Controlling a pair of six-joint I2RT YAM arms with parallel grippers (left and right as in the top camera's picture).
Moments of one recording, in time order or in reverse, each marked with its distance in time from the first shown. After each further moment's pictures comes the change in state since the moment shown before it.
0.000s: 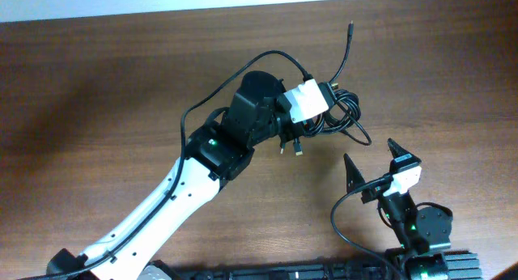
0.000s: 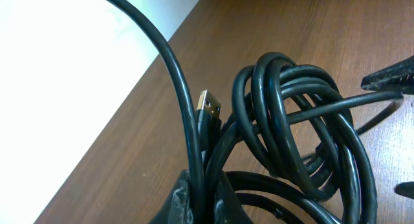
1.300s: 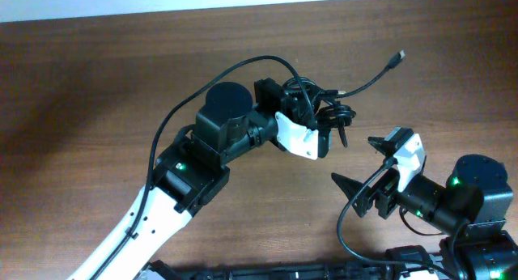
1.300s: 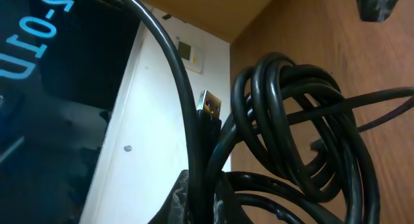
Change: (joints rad) left arm 0.000 -0.186 0.000 0.026 0.077 0.724; right arm 0.000 0.565 0.851 -0.744 -0.426 -0.189
